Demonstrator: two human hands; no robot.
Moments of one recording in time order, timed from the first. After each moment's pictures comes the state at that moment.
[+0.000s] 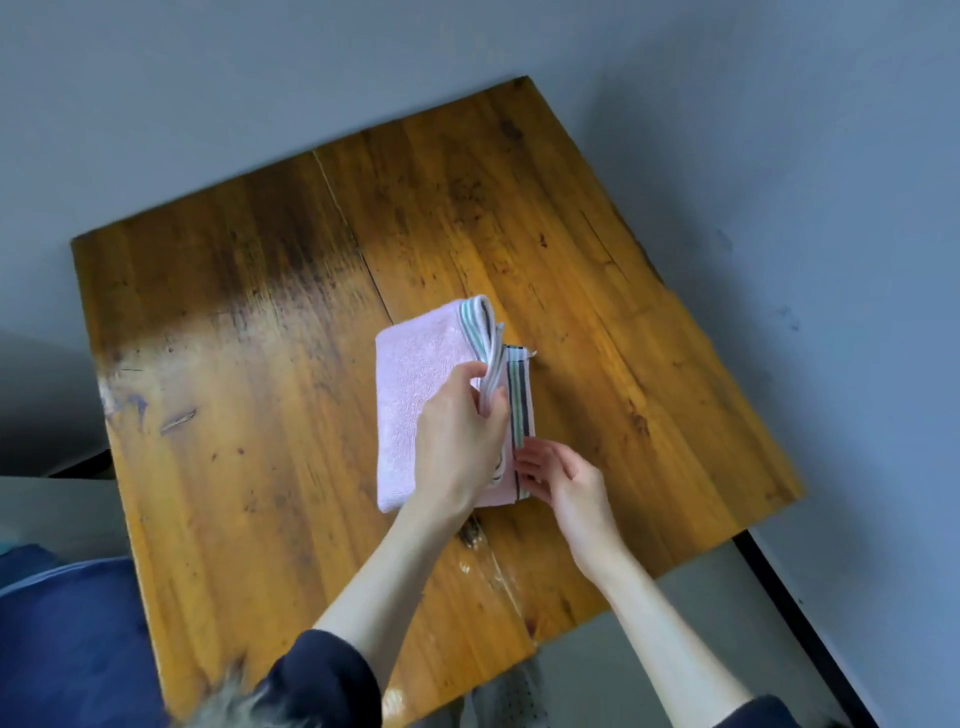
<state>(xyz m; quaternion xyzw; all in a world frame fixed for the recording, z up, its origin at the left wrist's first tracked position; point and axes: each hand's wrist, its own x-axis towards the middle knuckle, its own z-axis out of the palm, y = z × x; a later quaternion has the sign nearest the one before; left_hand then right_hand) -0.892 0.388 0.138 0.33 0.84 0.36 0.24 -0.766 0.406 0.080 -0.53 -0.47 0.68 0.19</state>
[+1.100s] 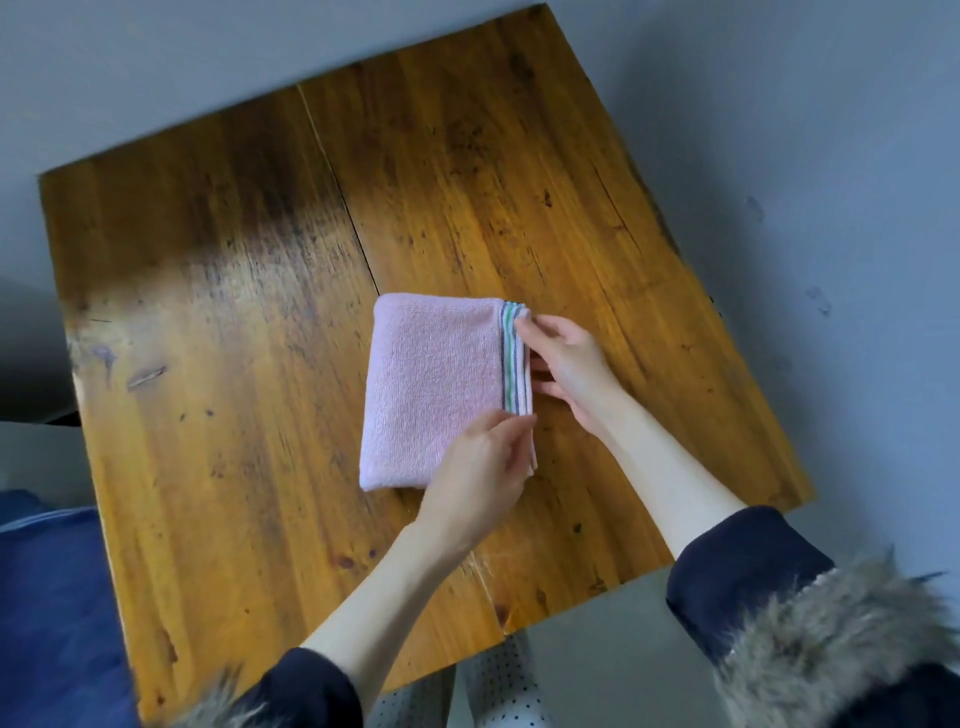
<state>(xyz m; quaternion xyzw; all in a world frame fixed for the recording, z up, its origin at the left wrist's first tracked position) -0.850 0.373 0.095 0.49 0.78 0.25 0.29 -0.802 0.514 0.077 -0.51 -0.47 0.71 0.09</state>
